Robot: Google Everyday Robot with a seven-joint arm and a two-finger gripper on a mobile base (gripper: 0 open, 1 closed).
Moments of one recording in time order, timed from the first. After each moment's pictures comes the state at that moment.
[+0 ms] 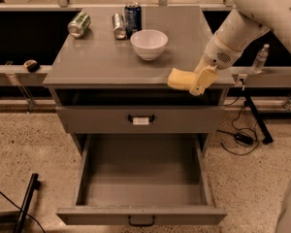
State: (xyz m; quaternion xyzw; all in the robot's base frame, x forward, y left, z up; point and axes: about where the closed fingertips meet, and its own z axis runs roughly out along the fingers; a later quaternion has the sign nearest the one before) arm 0.633 -0.166 0.837 -0.59 0.78 0.09 0.17
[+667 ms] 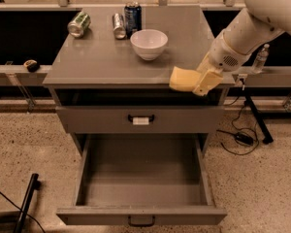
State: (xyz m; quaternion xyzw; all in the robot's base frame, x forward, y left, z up) arm 0.612 -0.165 0.861 -0.61 0.76 0.05 0.22
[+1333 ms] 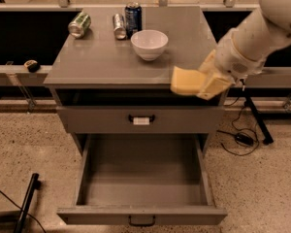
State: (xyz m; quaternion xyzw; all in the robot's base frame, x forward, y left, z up) arm 0.576 -0.168 0.883 -0.64 0.73 0.00 0.25
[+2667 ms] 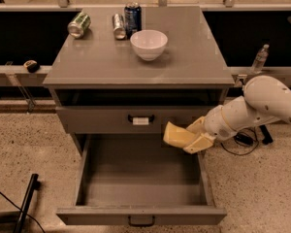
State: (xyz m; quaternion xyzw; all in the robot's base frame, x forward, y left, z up) arm 0.547 -0.155 0.677 -0.58 0.74 0.21 0.26
